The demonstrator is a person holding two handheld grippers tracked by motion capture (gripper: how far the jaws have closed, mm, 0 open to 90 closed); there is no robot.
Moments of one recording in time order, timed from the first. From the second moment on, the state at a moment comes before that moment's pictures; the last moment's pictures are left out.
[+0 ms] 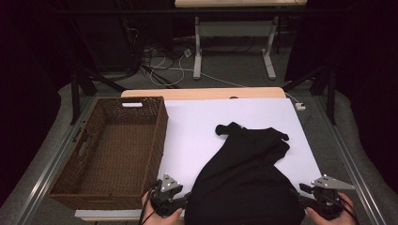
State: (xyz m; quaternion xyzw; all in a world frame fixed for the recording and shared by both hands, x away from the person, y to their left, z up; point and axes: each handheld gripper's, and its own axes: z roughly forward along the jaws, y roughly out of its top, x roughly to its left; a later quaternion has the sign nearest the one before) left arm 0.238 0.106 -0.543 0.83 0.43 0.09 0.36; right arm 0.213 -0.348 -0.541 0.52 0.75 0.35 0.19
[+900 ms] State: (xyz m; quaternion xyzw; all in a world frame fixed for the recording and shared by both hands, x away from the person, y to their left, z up) left arm 0.243 0.112 -0.533 0.85 0.41 0.10 0.32; right arm 0.216 -0.352 -0.539 0.52 0.78 0.32 0.14
